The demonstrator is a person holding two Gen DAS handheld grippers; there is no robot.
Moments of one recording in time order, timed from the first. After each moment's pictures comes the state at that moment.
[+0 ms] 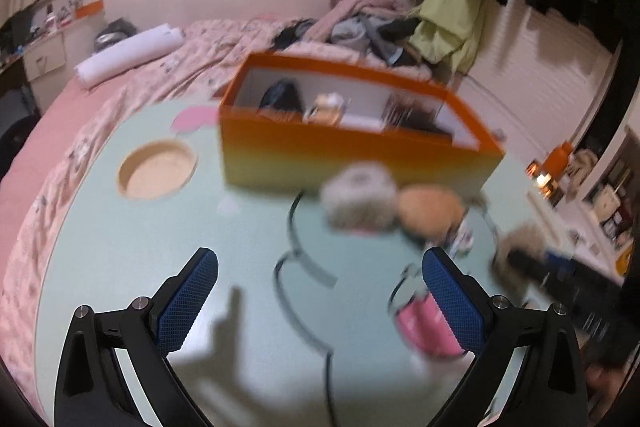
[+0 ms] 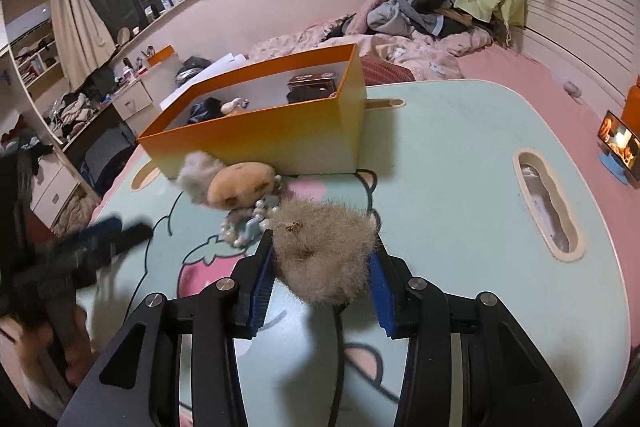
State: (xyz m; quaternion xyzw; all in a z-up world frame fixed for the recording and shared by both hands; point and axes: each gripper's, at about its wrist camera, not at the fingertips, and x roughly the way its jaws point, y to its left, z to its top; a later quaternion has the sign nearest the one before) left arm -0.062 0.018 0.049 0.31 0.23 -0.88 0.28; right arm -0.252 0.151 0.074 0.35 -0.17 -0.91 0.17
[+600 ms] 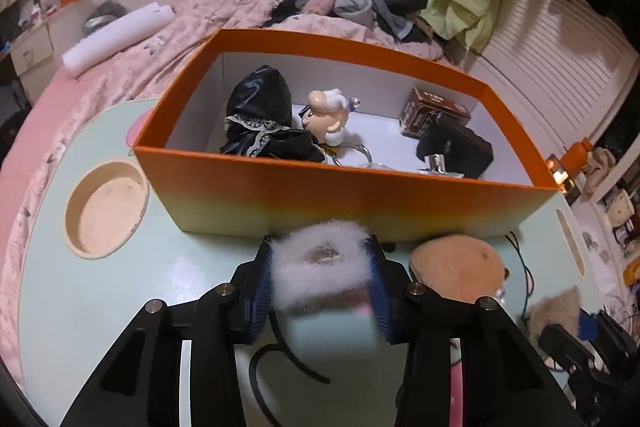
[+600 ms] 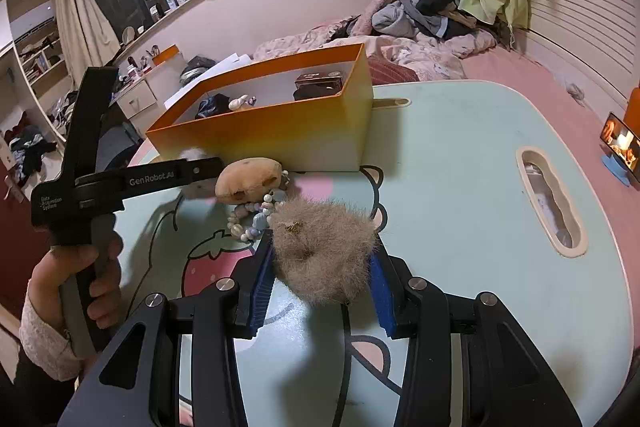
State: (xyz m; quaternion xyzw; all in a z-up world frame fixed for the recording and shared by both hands) left arm -0.116 -0.020 0.027 0.36 0.25 -0.86 0.28; right arm -0.250 0.155 0.070 0.34 -0.18 -0.91 0.18
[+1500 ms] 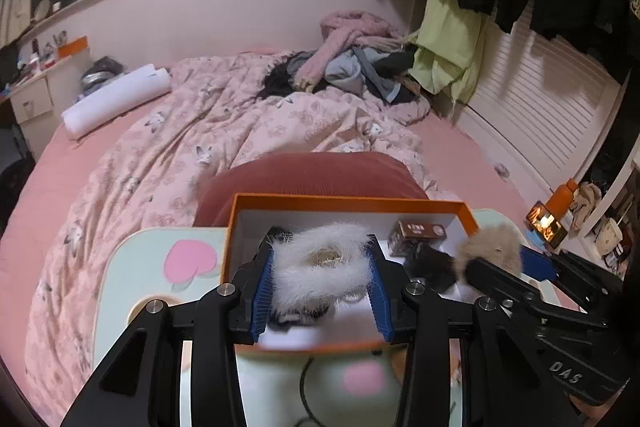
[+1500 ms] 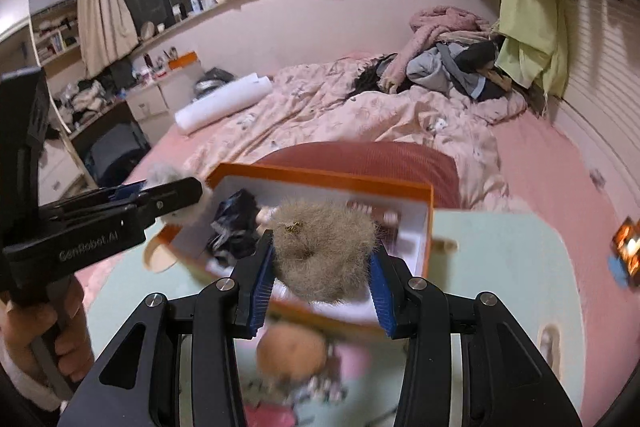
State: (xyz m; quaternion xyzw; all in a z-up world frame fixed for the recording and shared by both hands) left arm -0.128 -0.069 0.119 0.30 0.20 -0.89 0.29; right arm -0.353 0.117 0.159 0.31 -0.11 -0.93 0.19
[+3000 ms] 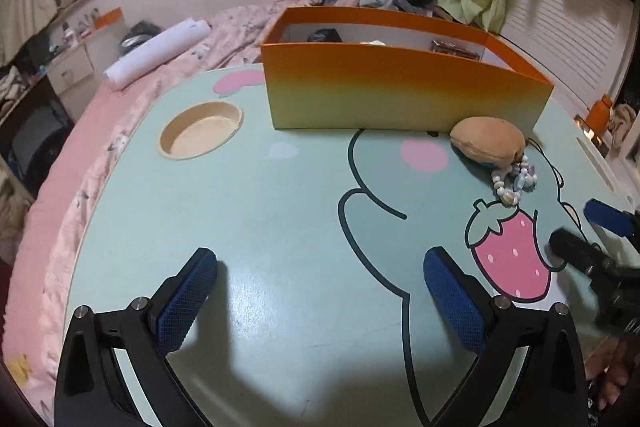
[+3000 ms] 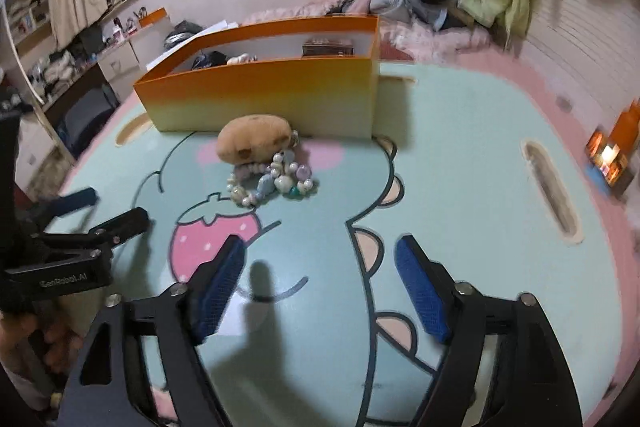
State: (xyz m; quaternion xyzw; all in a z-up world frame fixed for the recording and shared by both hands) left arm -0.035 0.024 0.011 0.38 0.18 -0.83 0.36; right arm -0.247 0.121 0.065 0.38 -0.10 -0.91 0.13
